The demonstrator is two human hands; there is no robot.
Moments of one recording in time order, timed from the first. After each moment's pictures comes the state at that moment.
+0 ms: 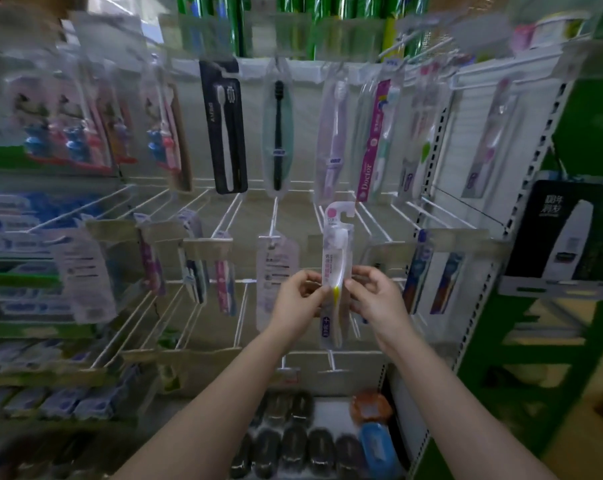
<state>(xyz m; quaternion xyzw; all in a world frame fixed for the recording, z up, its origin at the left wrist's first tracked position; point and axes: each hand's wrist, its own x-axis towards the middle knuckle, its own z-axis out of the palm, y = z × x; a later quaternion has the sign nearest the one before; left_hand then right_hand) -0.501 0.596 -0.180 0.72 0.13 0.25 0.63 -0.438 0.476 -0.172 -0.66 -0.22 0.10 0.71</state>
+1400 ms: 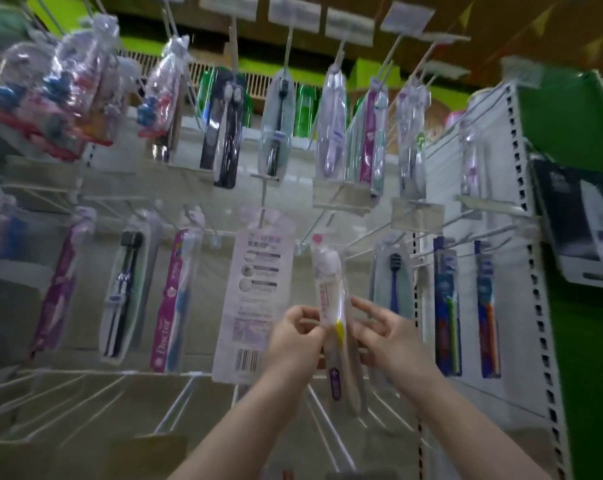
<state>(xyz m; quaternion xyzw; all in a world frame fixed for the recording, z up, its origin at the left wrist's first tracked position) -0.405 0.645 -0.351 0.66 -0.05 0.38 0.65 -0.345 0.521 -0.343 -0.65 -0.42 -0.10 0.63</state>
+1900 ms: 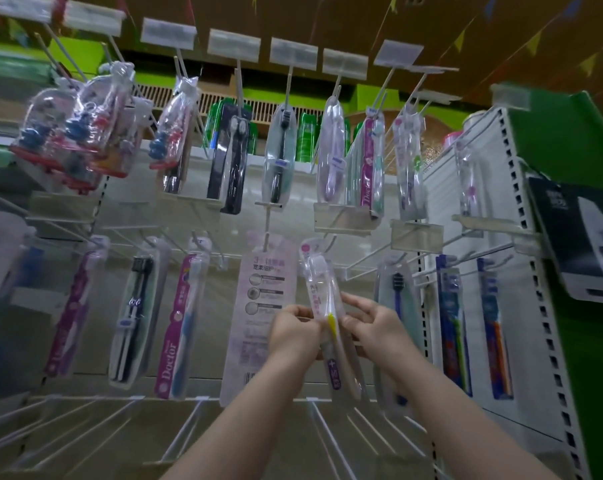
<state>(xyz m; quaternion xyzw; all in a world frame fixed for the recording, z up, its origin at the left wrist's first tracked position) -0.389 0.655 -0.313 0.65 0.01 0.41 0.64 -0.346 0.542 -0.305 -0.67 -0.39 -0.11 0.63</state>
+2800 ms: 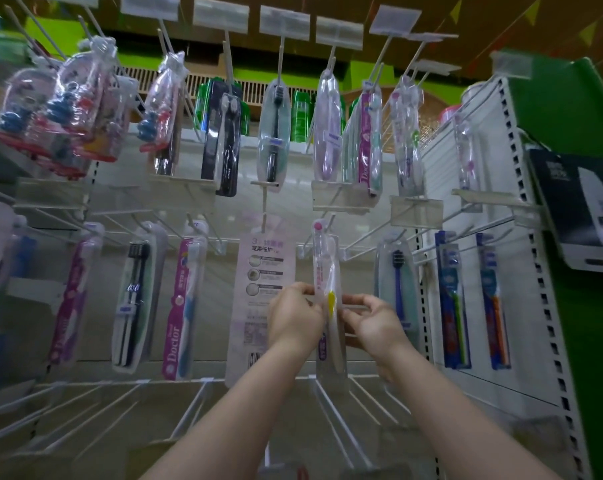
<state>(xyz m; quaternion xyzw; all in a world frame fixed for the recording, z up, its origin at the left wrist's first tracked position) -0.389 0.661 -0.317 0.77 0.06 0.51 0.37 -0.328 0.560 -0.327 -0.62 -0.35 -0.07 0.70</state>
